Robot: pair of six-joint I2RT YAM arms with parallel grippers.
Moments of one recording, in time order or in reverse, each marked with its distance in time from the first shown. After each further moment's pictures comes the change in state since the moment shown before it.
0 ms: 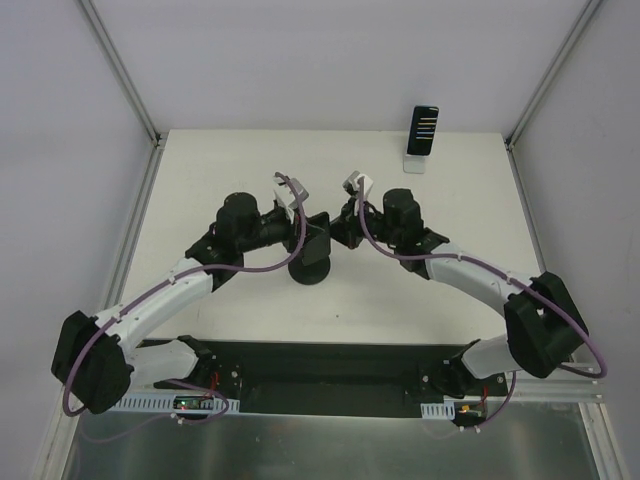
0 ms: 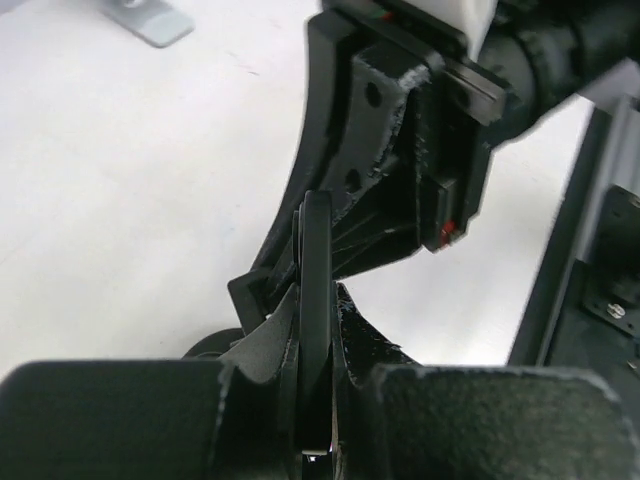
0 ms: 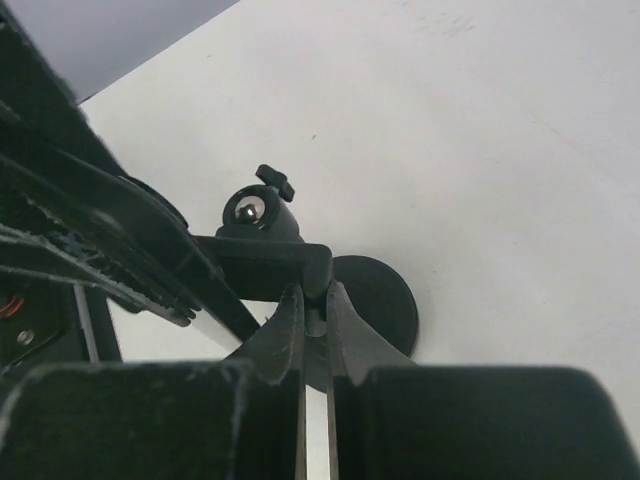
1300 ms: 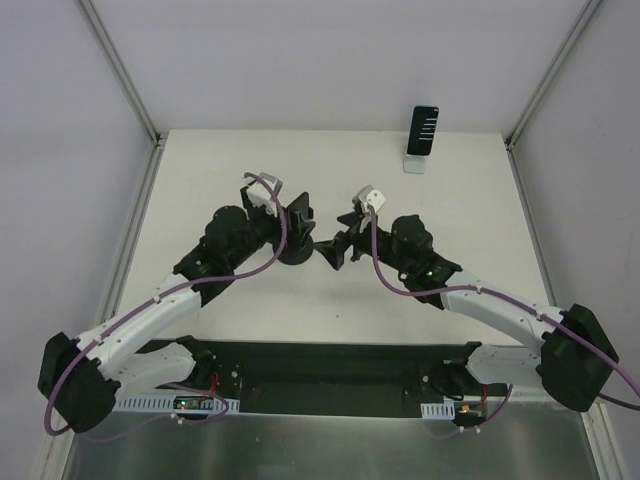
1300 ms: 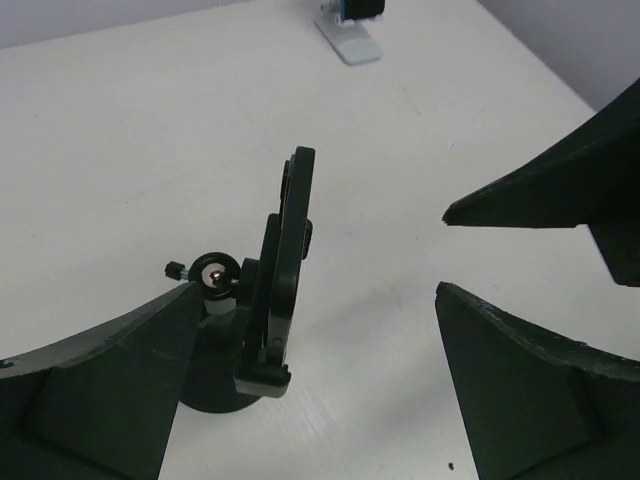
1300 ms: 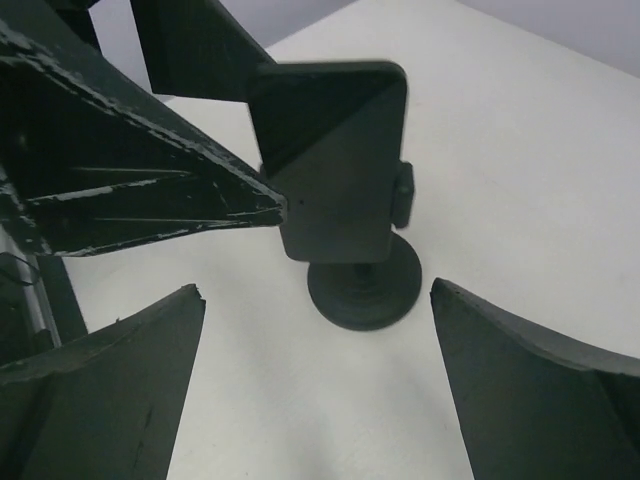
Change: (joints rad) left arm -0.087 -0.110 -0.077 0.008 -0.526 -0.110; right arm 0.190 -0.266 -0.206 0.127 0.406 0.002
